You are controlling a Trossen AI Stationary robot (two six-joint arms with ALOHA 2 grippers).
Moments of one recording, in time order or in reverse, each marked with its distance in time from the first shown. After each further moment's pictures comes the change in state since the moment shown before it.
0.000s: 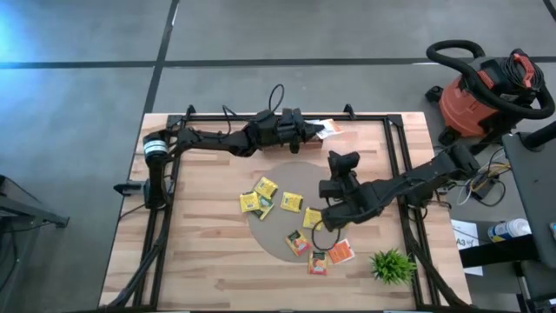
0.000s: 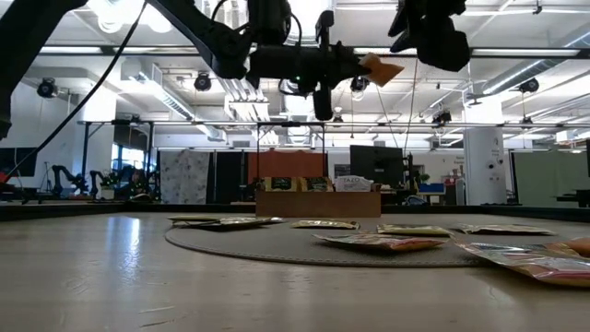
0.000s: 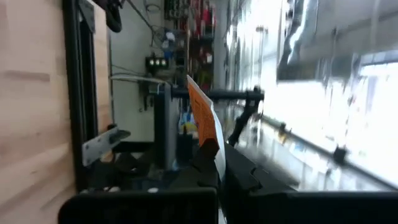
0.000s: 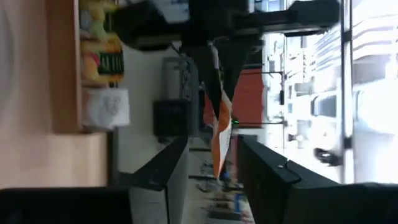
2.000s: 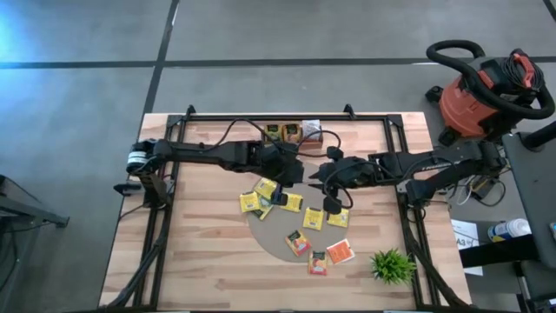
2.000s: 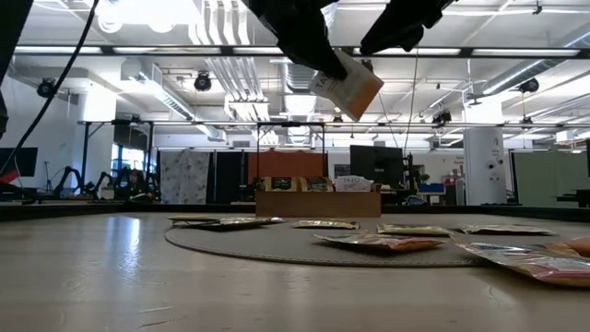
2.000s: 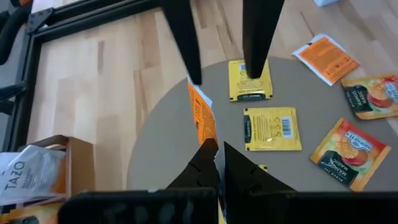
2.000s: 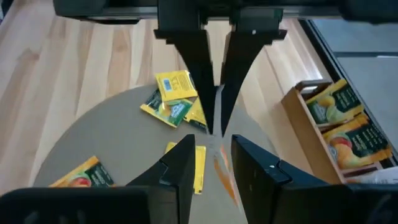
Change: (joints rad) left arm -0.272 -0.130 0.276 -1.260 -0.085 1.867; right arm -0.245 -0.296 -0.213 0.707 -1.139 0.089
